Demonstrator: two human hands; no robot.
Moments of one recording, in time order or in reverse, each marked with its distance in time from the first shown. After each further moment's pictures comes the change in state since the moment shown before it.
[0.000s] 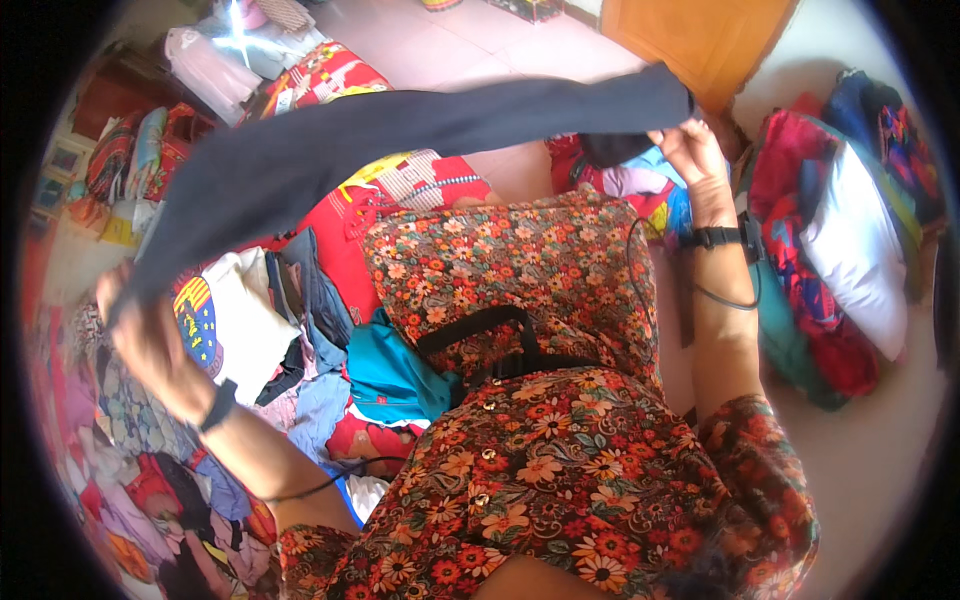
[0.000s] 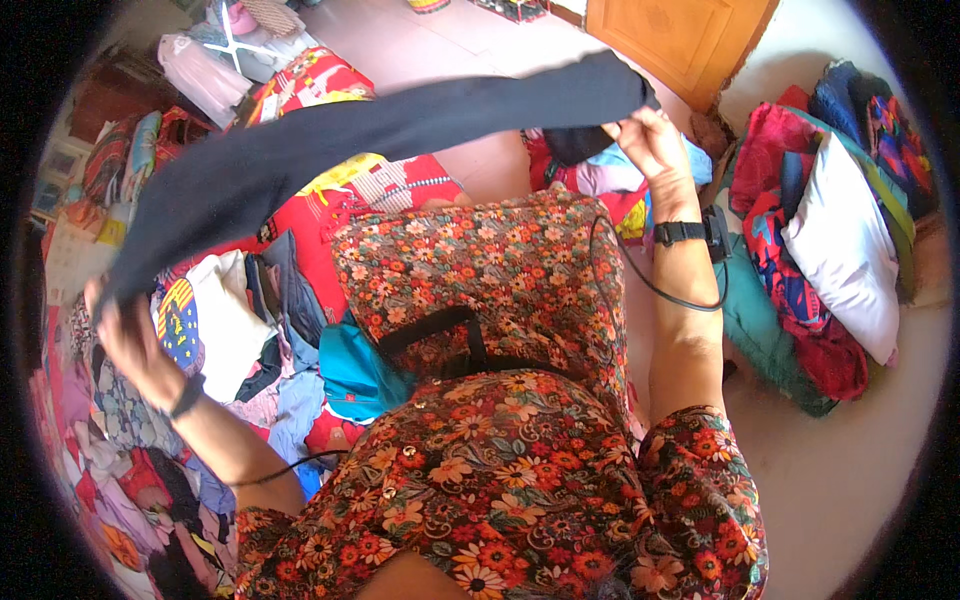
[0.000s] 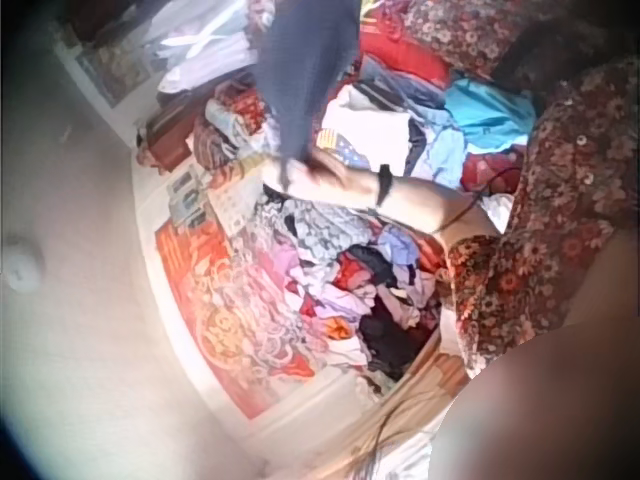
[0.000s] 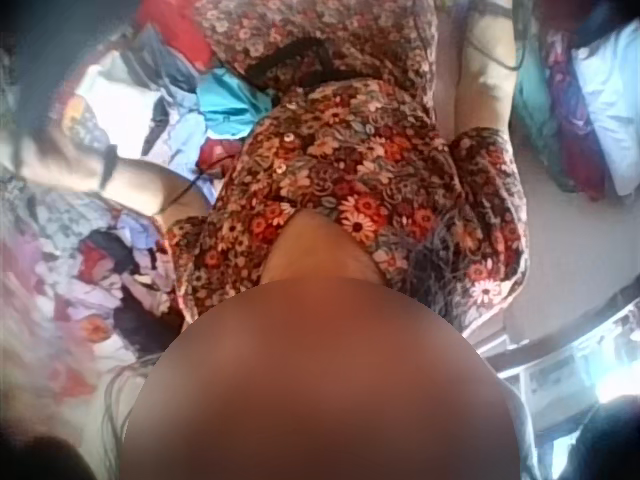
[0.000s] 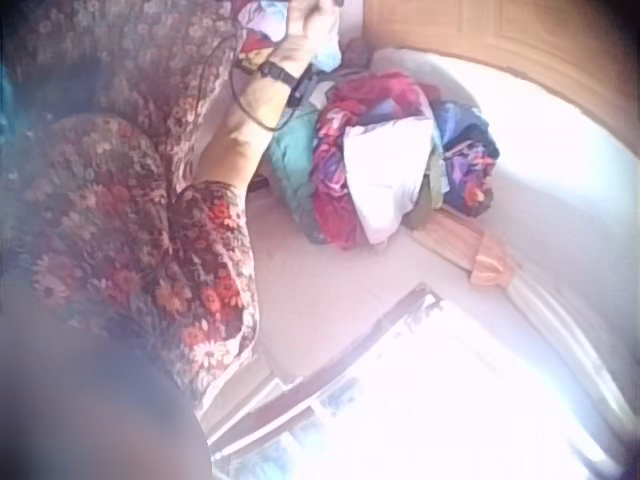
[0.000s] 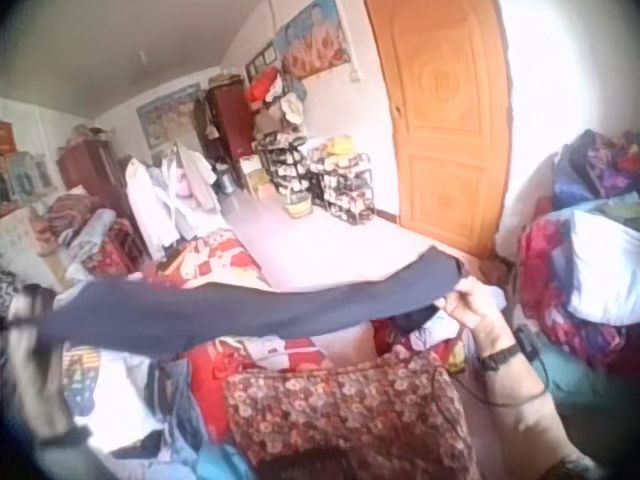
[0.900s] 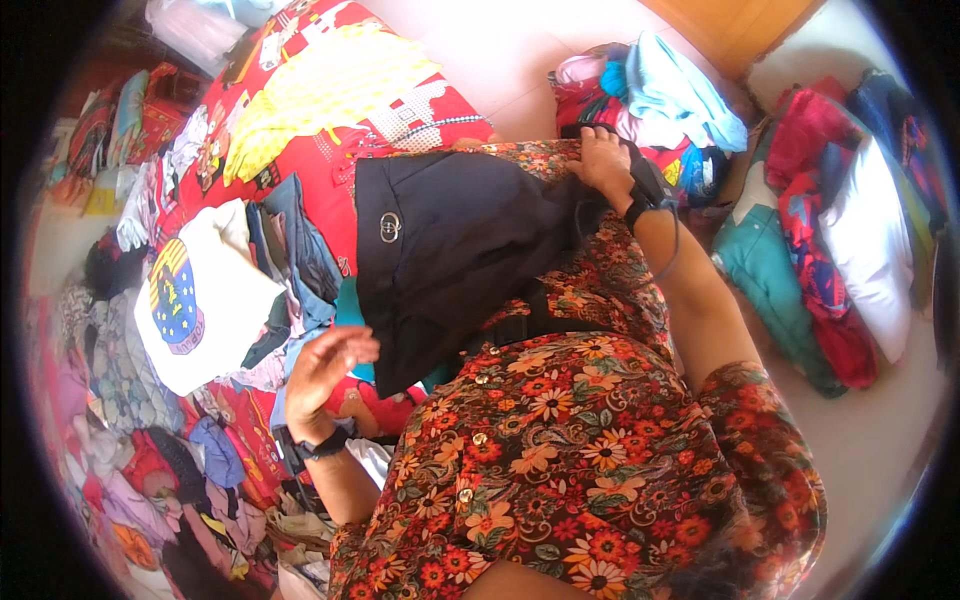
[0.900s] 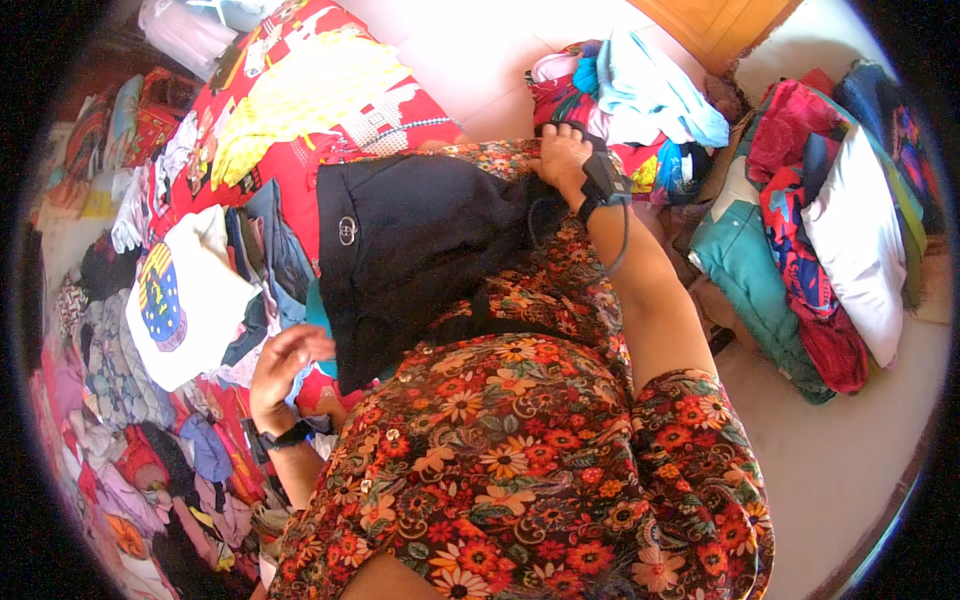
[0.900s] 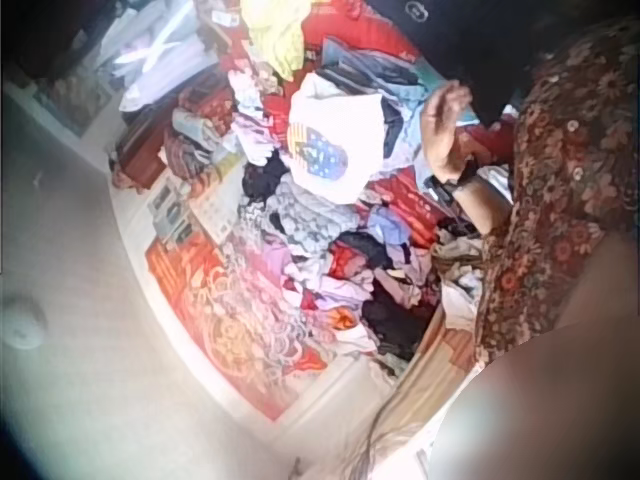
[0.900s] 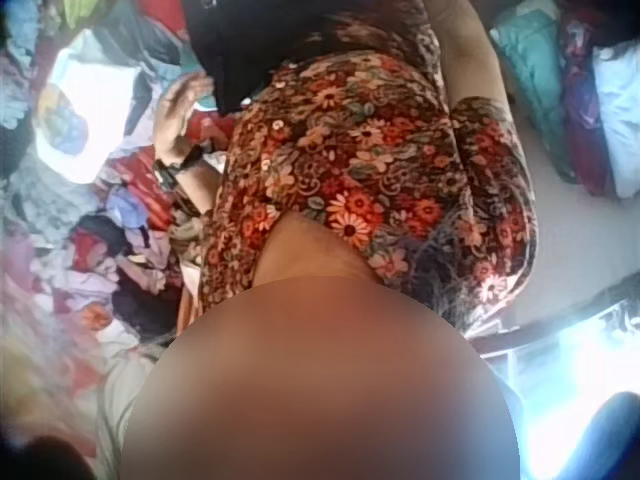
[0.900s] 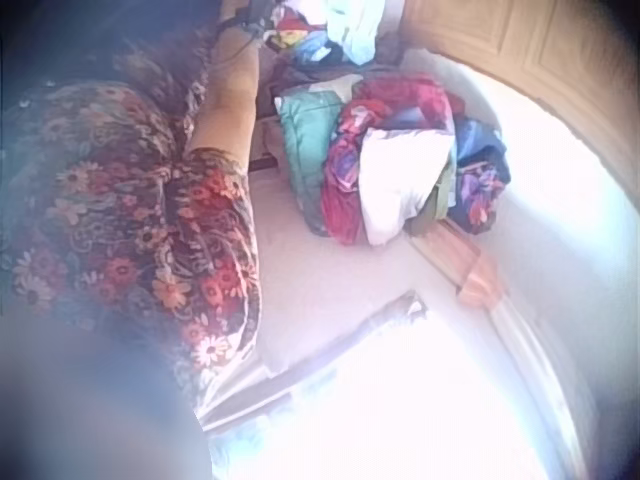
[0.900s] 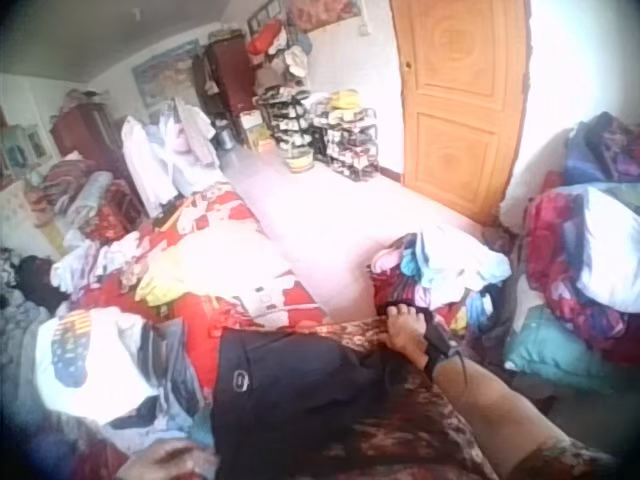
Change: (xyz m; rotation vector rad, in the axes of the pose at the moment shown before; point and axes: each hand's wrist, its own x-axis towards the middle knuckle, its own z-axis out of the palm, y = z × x) left_hand -0.203 -0.051 0.028 0.097 -0.388 -1.238; right_hand -0.037 0.193 -0.012 -2.339 0.140 0.506
